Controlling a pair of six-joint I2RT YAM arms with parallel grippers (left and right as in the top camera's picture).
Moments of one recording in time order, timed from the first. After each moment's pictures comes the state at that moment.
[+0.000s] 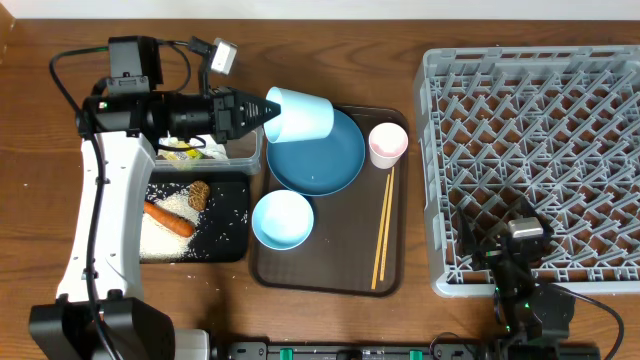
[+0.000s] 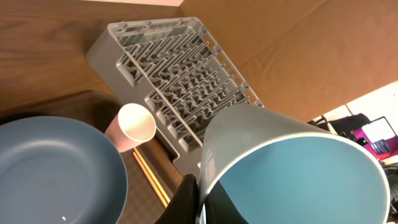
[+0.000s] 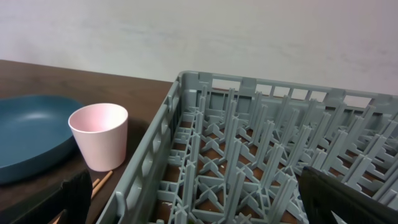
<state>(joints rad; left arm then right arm) 0.07 1.57 1.47 -0.93 1.25 0.20 -0.02 0.01 0.01 -0.06 -0.16 -0.07</state>
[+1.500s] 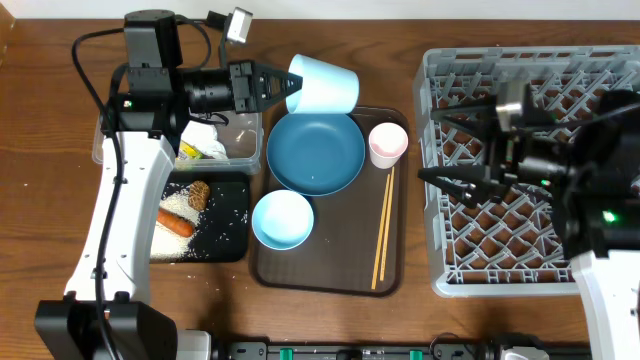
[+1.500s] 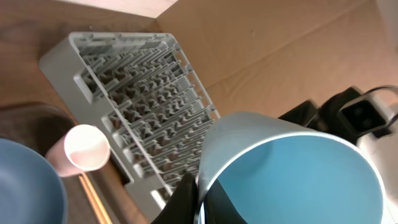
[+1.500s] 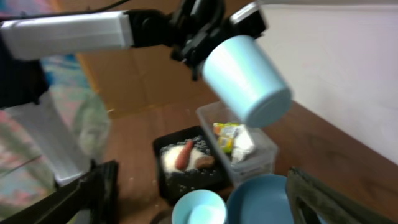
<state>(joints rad) -0.02 1.57 1.47 -0.51 1.28 -0.41 -0.01 1.14 1.11 -0.28 -1.35 -0.09</state>
